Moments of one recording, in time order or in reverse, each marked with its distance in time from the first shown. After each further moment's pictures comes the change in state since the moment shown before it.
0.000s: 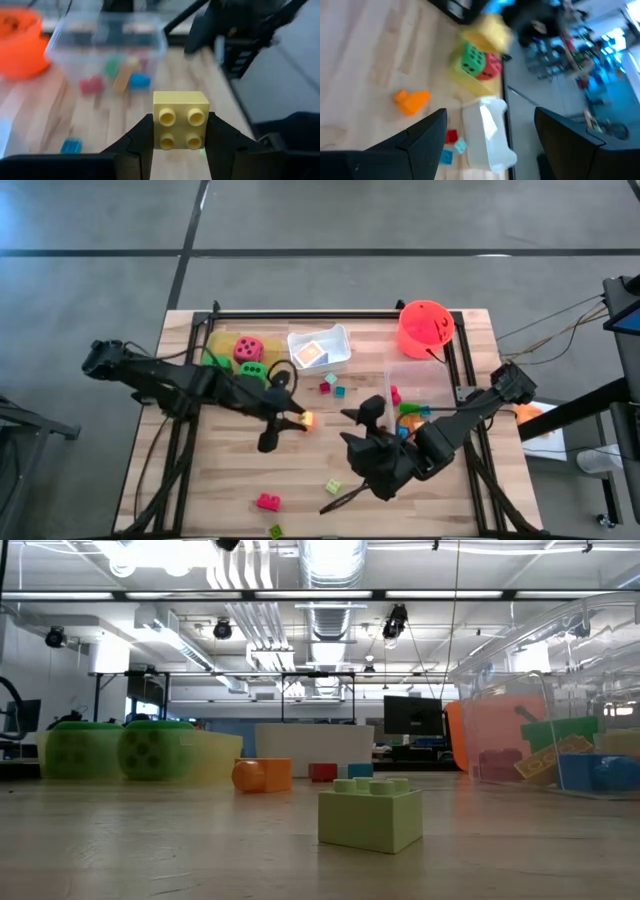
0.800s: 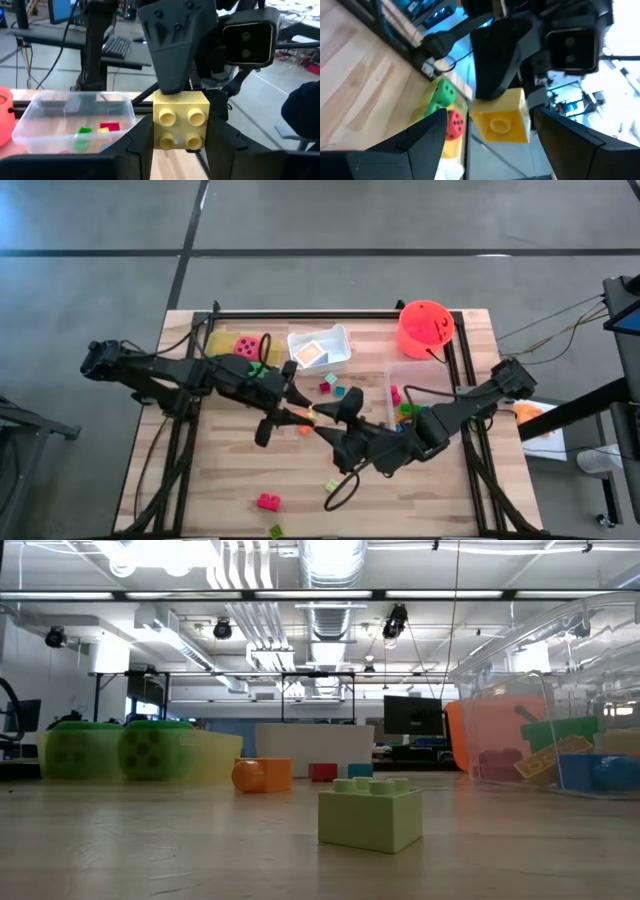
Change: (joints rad) left arm 0.058 -0.017 0.019 0.320 0.174 -0.022; right arm -0.075 -0.024 -0.001 0.555 -0.096 -0.671
